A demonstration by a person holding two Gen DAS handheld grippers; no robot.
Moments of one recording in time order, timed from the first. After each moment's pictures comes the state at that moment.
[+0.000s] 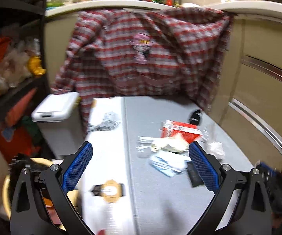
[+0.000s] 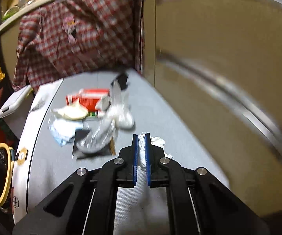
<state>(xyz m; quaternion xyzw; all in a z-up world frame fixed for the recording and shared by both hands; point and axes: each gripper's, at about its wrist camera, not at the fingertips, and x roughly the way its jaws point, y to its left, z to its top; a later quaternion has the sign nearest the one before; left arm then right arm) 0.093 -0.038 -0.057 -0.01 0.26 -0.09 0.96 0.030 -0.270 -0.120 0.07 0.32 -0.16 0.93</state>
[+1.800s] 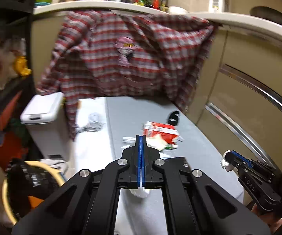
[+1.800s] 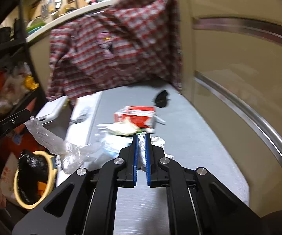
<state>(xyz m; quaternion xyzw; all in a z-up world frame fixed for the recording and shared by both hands) 0.070 0.000 -0.011 -0.03 0.27 -0.14 0.95 0.028 -0.215 -0.058 0.10 0.30 -0.04 0.95</state>
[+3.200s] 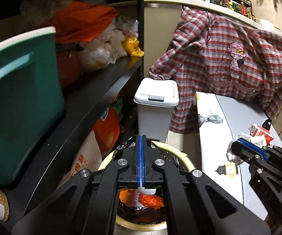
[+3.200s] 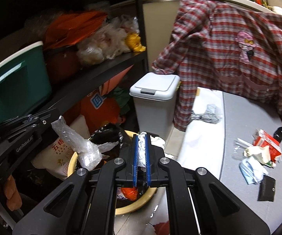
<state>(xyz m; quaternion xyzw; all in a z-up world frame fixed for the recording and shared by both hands) 0.034 0.234 -0.034 -0.05 0.30 0.14 0.94 0.075 0.077 -0.048 -0.03 0.32 0.26 0.91</state>
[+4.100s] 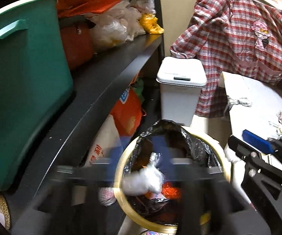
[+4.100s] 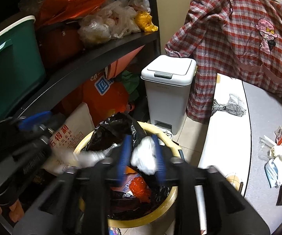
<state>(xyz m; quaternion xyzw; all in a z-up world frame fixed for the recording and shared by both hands) 0.064 0.264 -0.071 -0.02 0.37 0.22 0.91 0.113 0.131 -0.088 -0.03 0.36 0.27 0.89</state>
